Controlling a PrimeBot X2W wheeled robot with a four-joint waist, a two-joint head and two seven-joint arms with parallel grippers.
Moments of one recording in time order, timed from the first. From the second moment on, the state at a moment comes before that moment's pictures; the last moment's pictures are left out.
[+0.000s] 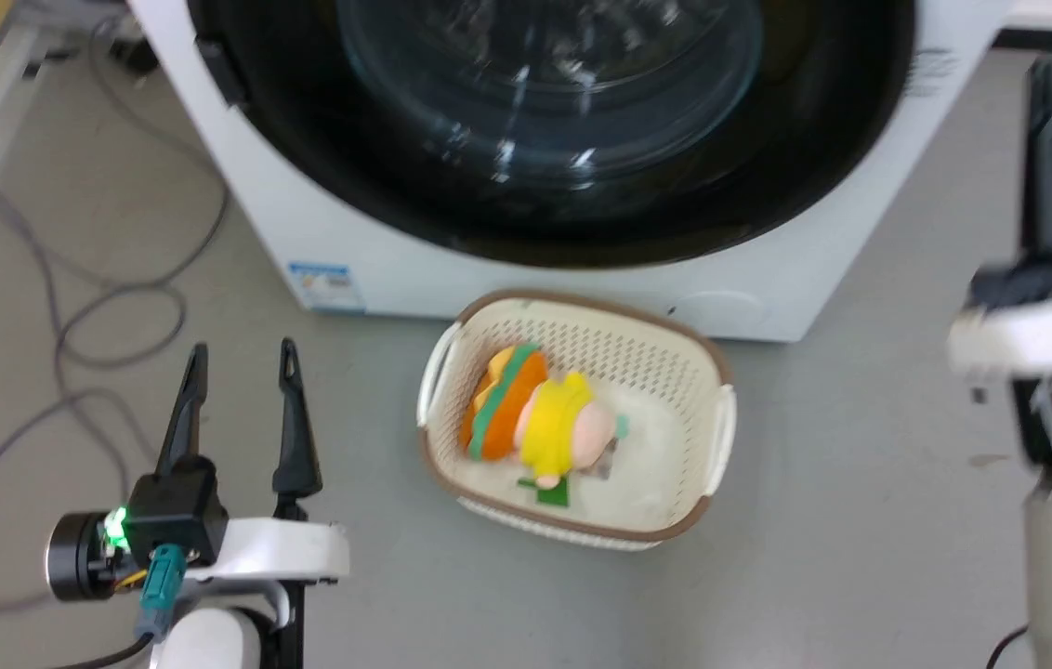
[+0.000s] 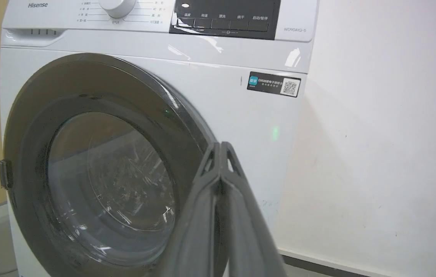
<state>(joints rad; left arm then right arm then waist) -0.15 0.05 -0.02 0.02 -0.04 0.10 -0.26 -0.57 -0.13 -0.13 0.15 -0.03 0.13 -0.26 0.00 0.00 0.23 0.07</state>
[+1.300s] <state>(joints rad) 0.03 0.05 -0.01 0.08 -0.03 0.09 -0.25 -0.01 -0.05 -0.01 0.12 0.20 0.13 -0.26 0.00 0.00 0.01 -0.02</state>
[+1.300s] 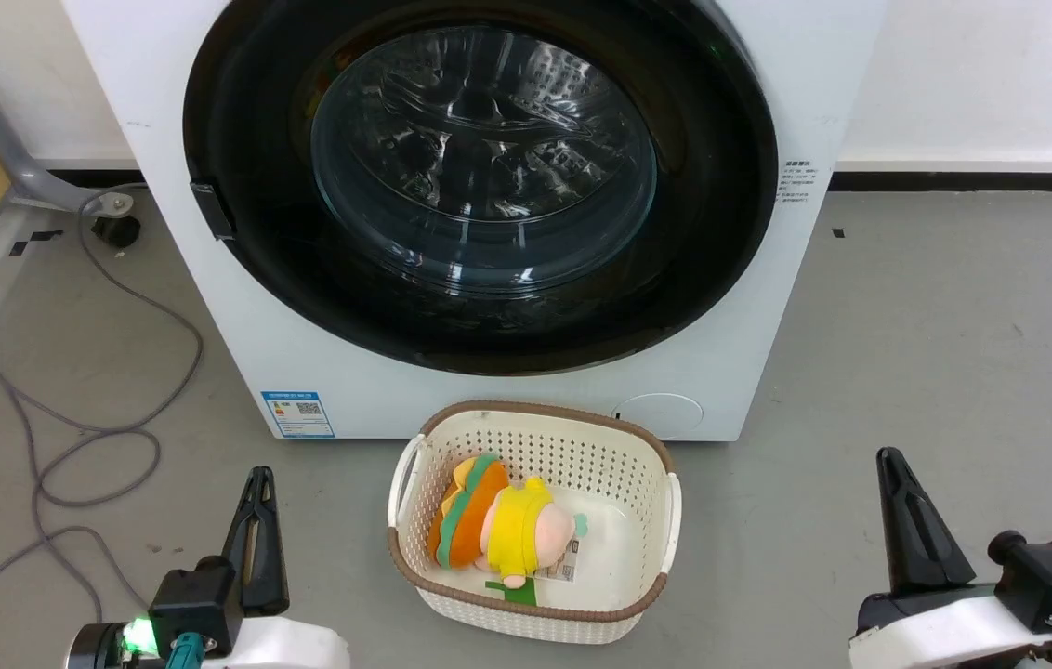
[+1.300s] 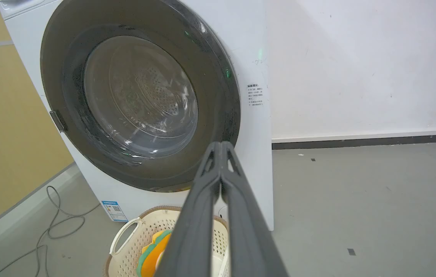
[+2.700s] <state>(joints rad) 0.03 0.05 -0.01 0.05 -0.03 0.06 -0.16 -0.01 -0.05 -0.01 0.08 0.13 0.13 -0.16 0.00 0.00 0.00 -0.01</state>
